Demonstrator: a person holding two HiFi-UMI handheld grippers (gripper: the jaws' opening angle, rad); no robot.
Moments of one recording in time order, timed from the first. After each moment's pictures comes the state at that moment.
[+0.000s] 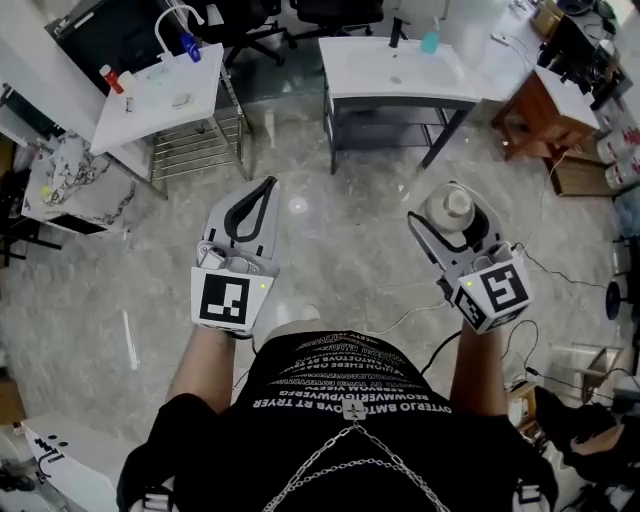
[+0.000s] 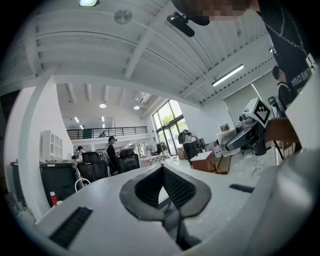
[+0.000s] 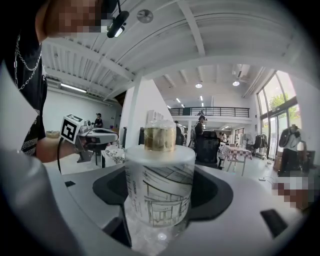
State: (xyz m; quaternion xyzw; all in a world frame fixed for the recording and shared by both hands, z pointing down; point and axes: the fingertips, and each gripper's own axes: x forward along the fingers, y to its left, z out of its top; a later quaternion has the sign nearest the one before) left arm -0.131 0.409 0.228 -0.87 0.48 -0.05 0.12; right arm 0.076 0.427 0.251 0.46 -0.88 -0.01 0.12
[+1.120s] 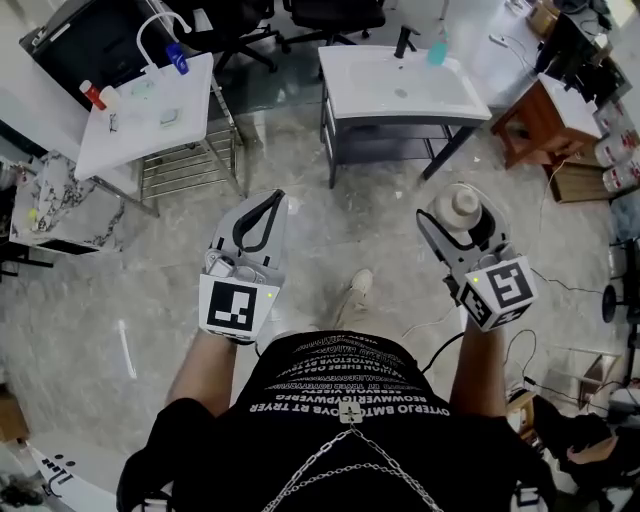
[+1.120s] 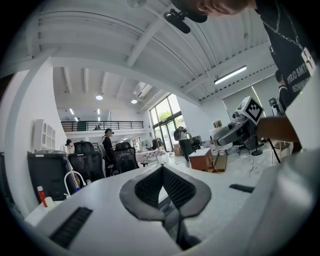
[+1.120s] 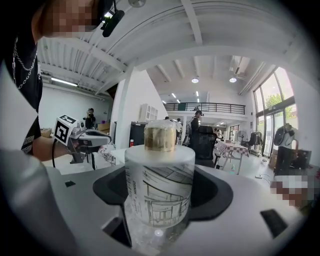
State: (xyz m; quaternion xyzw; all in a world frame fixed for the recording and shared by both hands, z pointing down) left arm -0.150 0.259 0.271 -0.88 0.45 -0.07 0.09; right arm 0.066 0.268 0.273 0.49 -0.86 0.01 0.14
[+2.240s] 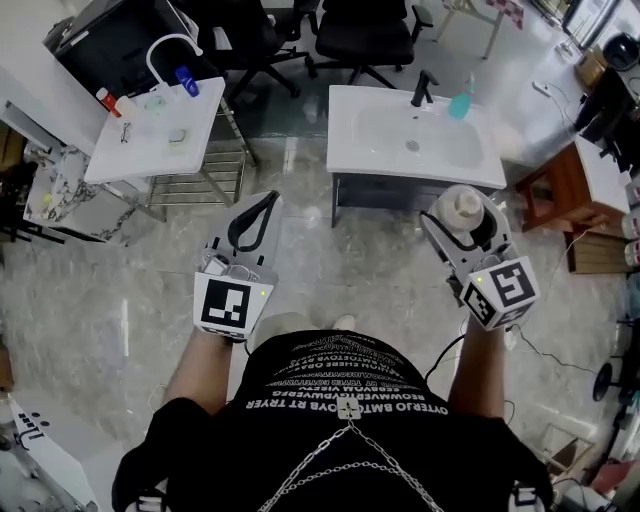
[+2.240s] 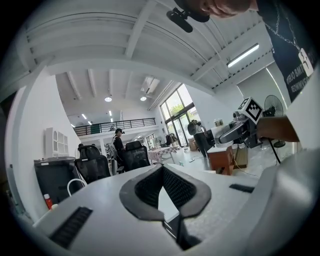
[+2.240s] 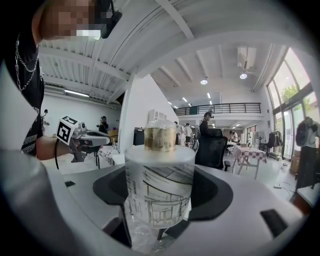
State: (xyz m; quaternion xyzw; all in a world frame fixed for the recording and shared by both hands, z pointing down) left arm -0.023 0.083 0.249 -0.84 0.53 -0.09 0.10; right arm 0.205 0.051 0.261 0.40 -0.91 0.00 0.10
